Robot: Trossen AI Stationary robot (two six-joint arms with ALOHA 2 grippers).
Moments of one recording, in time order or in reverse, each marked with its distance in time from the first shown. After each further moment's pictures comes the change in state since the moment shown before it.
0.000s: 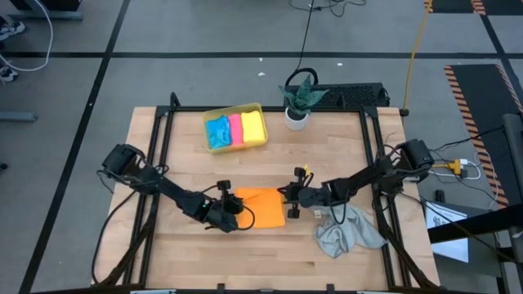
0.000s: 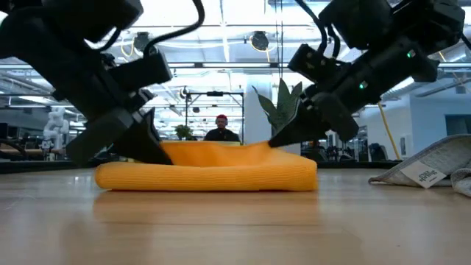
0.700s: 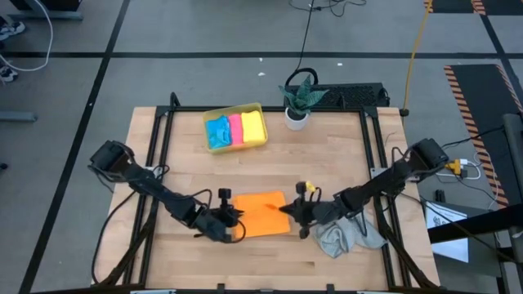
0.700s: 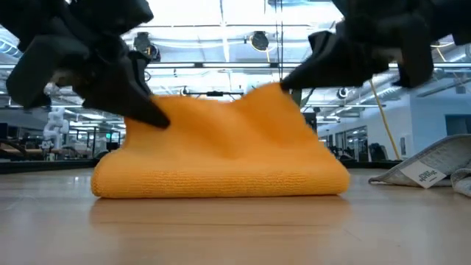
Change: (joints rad) left arm -0.106 -0.119 0.000 0.076 0.032 0.160; right arm 0.191 -0.131 0.003 0.042 0.006 -0.235
